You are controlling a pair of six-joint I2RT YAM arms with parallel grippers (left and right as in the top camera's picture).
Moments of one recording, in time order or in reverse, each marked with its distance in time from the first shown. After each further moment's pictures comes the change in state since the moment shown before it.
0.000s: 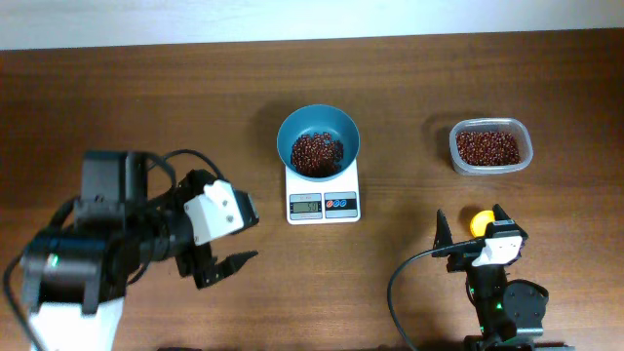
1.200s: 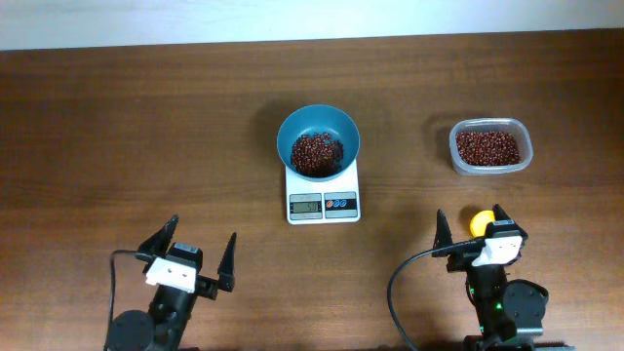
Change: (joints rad) left arm 0.102 -1.054 -1.134 1.066 -0.340 -0.929; right arm 0.002 0.000 0.000 0.000 0.004 0.000
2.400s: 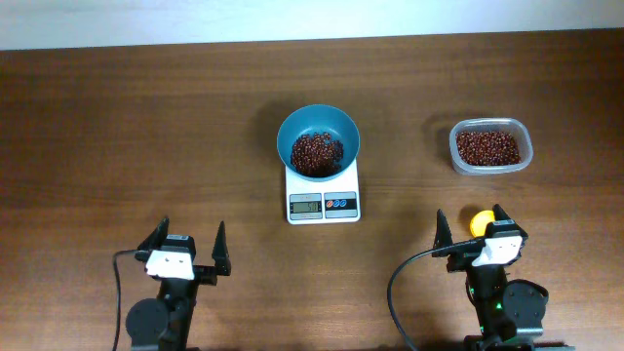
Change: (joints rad) left arm -0.016 -0.001 -0.208 0.204 -0.192 -0.085; right arm 0.000 0.000 0.000 0.000 0.000 0.000
